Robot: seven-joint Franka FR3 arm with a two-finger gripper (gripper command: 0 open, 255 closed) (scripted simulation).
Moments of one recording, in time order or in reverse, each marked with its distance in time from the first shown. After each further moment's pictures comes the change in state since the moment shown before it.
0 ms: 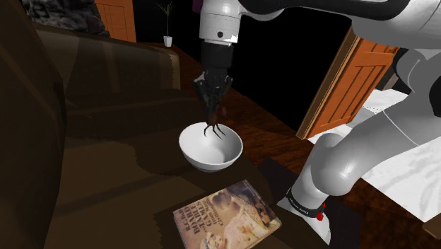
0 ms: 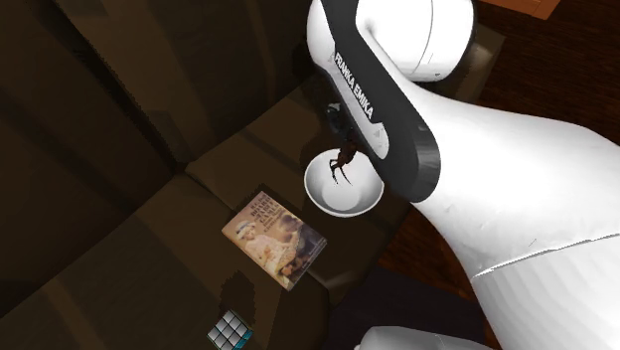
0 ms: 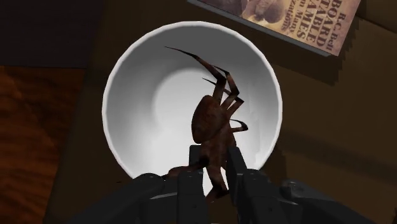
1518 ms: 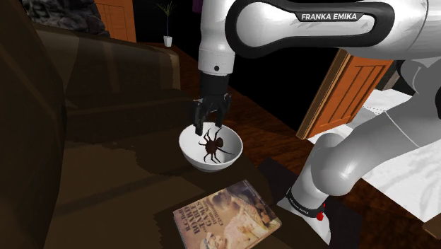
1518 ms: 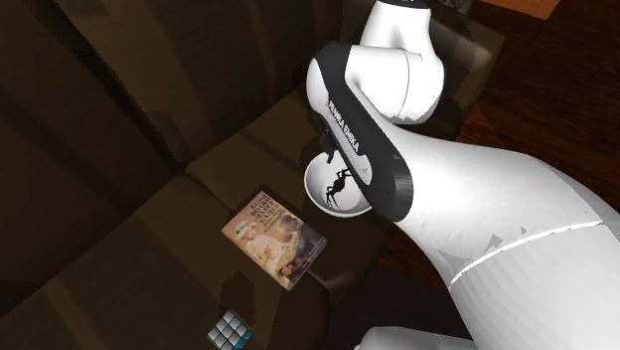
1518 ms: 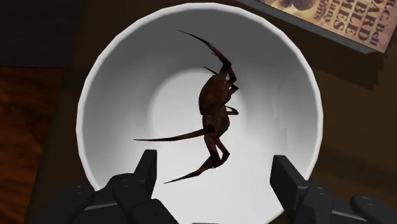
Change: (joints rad) arm 0.008 -0.029 0.014 -0.198 0.018 0.167 -0.030
